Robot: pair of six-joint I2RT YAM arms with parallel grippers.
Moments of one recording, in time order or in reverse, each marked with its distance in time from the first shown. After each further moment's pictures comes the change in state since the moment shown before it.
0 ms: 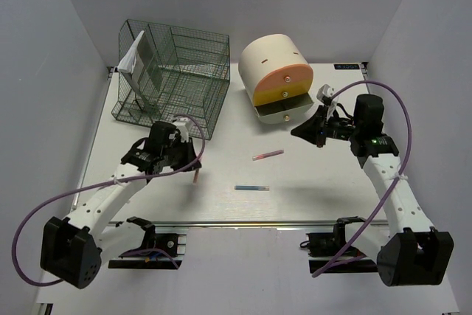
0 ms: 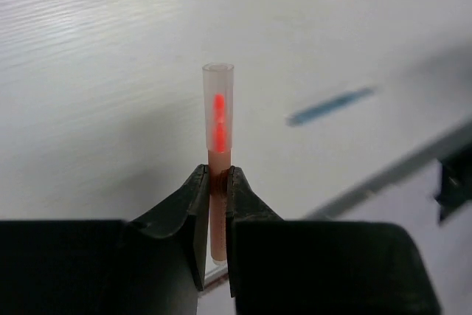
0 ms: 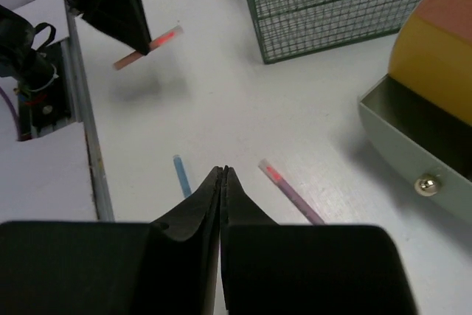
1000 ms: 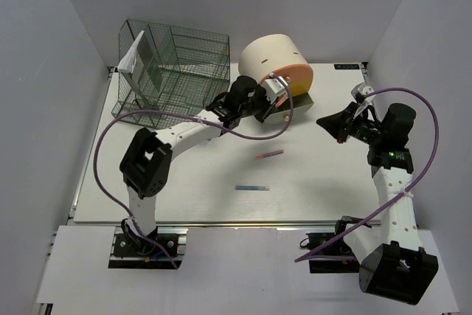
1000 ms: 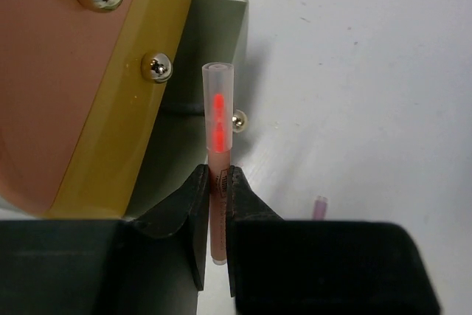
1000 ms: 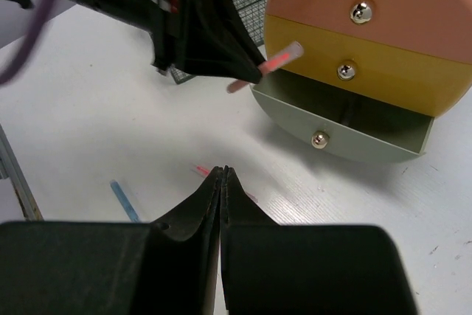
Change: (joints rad) left arm -0.349 0.822 0.781 0.523 0.019 0.543; right arm -0.275 -0.119 -0.079 0.153 0.033 0.151
